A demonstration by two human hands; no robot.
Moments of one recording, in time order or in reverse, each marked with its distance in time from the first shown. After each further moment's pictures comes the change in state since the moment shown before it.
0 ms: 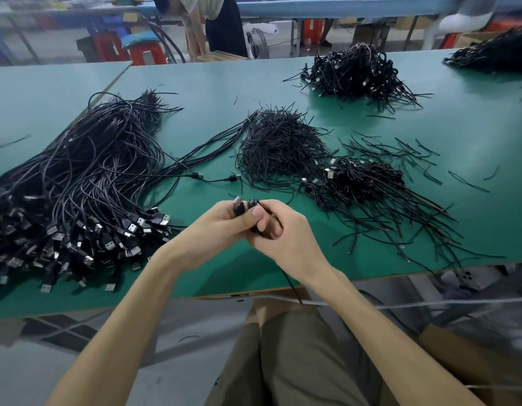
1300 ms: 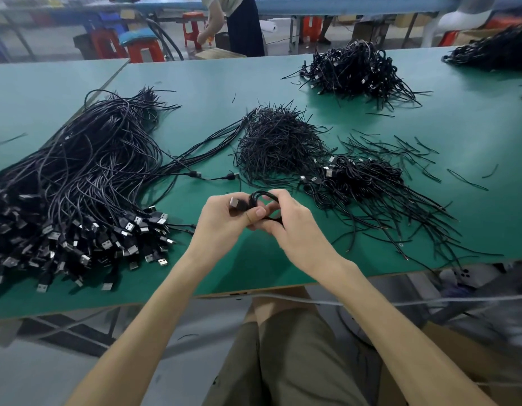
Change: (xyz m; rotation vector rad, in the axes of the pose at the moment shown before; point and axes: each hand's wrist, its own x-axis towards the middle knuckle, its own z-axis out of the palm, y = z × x) left_hand 0.015 -0.020 0.005 0.361 0.537 0.085; right_hand 0.010 -0.007 -0.017 -0.194 -0.075 0.128
